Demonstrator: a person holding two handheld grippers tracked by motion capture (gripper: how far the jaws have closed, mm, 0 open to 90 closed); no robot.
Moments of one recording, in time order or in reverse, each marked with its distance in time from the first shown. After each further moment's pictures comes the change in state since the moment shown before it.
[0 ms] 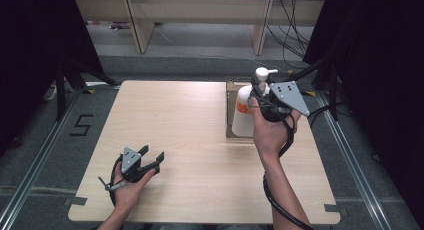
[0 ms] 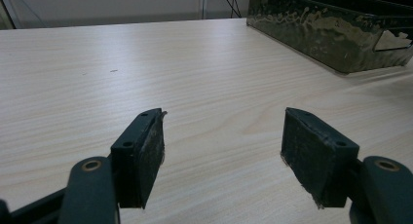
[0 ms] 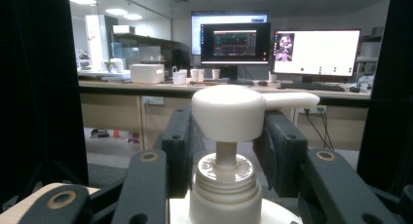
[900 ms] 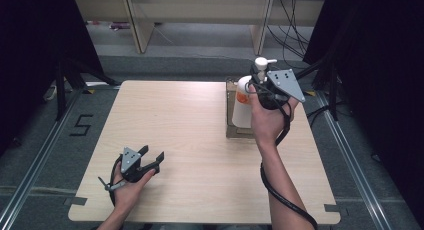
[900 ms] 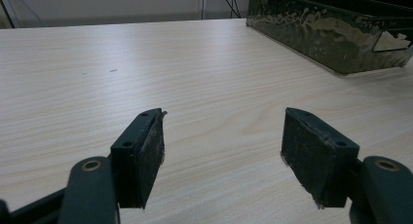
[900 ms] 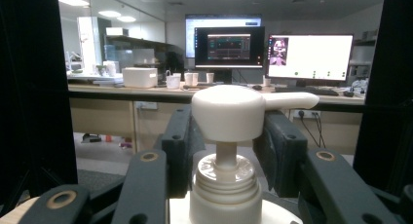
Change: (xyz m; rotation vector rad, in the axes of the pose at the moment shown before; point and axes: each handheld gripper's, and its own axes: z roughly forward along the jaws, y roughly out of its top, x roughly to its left) left arm 0.001 0.000 0.000 -0.004 -0.001 -0.003; right arm -0.001 0.007 0.026 -0.010 -0.024 -0.003
